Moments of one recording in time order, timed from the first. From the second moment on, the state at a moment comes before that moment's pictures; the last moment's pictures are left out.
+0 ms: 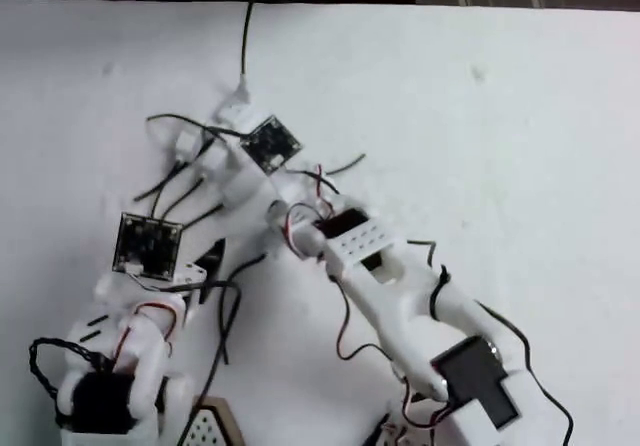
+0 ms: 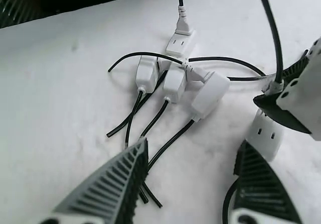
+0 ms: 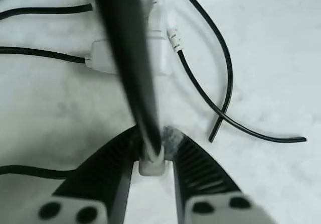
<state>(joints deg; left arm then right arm) -3.8 -104.1 77.3 68.6 -12.3 -33.8 -5.9 42.0 22.9 14.0</state>
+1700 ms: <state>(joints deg) -3.9 -104.3 79.8 66.6 -12.3 -32.9 -3.8 40.9 34.6 17.5</state>
